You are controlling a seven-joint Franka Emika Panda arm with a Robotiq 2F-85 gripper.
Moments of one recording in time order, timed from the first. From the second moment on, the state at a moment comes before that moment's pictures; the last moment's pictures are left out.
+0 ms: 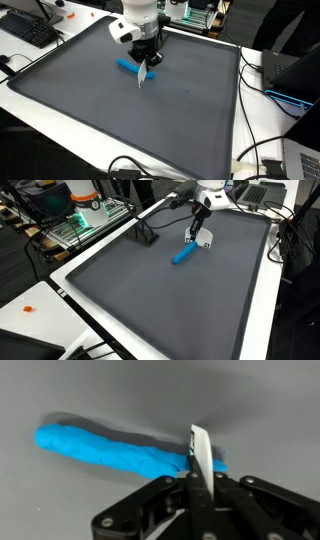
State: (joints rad) arm 0.13 0.49 0.05 -1.94 -0.10 2.35 0.09
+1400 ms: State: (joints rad) arm 0.10 0.42 0.10 -2.04 0.07 2.35 0.00
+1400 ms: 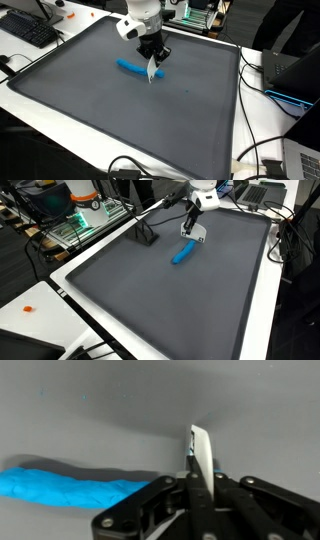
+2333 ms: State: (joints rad) arm 0.08 0.33 0.06 -2.04 0.02 2.32 -0.02
